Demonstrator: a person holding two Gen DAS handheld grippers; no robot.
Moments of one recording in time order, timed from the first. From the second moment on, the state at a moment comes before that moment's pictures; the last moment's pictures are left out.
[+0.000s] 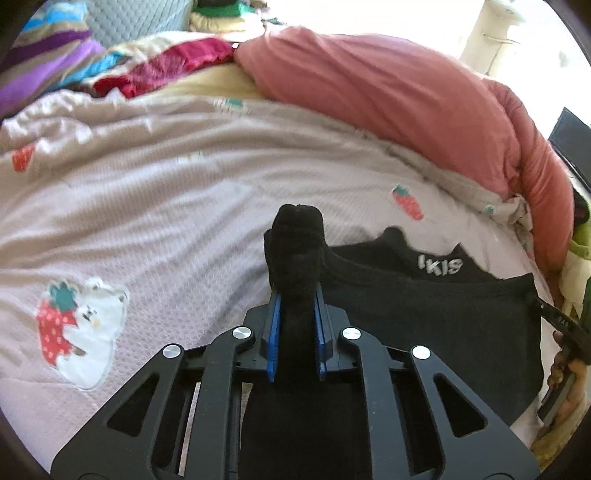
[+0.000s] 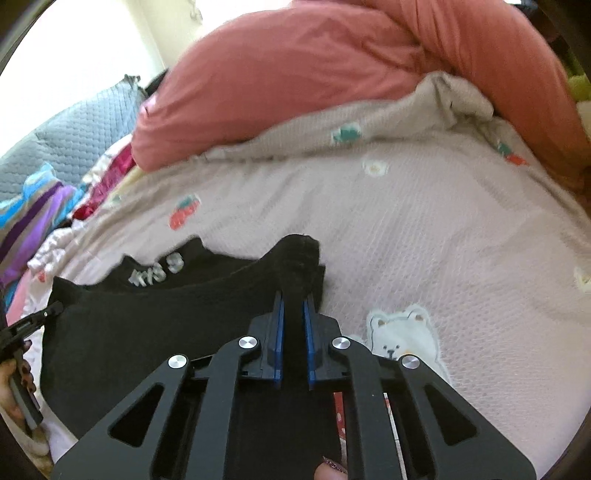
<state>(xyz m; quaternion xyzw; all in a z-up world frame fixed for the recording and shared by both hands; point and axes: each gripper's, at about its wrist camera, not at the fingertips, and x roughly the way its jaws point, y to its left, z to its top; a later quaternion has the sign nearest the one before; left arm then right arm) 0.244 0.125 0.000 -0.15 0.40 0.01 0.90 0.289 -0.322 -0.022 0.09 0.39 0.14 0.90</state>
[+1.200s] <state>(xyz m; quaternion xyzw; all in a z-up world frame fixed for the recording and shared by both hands) 0.257 0.126 -0.024 -0.11 0.43 0.06 0.90 0.307 -0.312 -0.047 0.03 0.41 0.06 0.91</state>
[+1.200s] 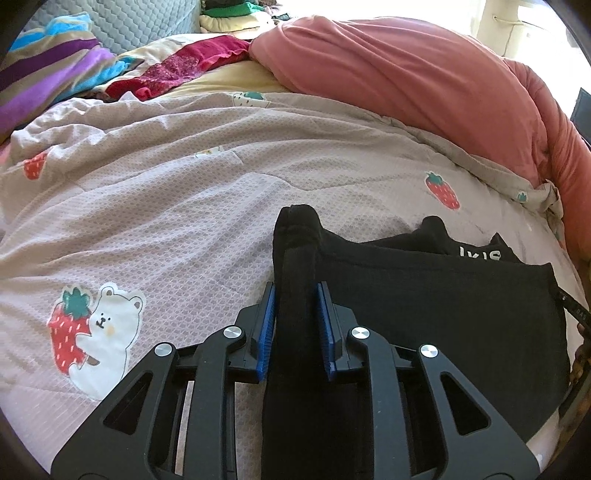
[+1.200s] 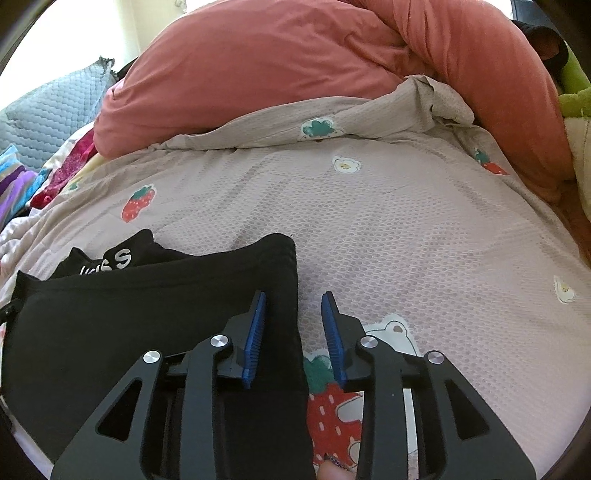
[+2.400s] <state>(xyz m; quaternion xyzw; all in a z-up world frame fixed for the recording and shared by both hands) 0.146 0.139 -0.010 -0.23 0.39 0.02 0.89 0.184 -0.350 -0.027 0.08 0.41 0.12 0.90</state>
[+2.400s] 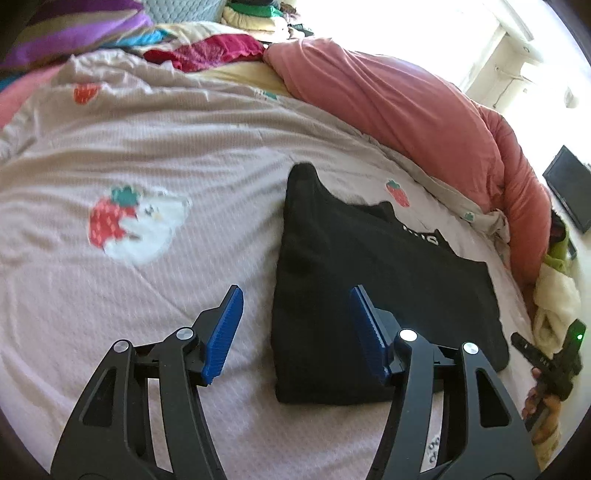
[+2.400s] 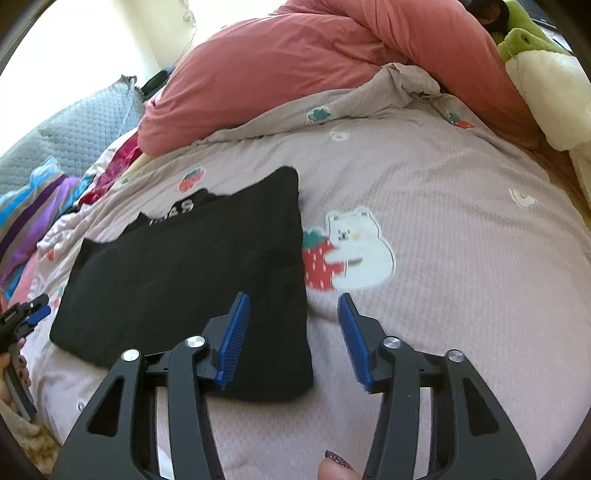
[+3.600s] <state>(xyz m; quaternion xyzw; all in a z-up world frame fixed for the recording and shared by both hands) 0.128 0.125 -0.038 -0.24 0.42 0.03 0.87 0.174 -0.351 -0.056 0.08 0.43 0.10 0.89</state>
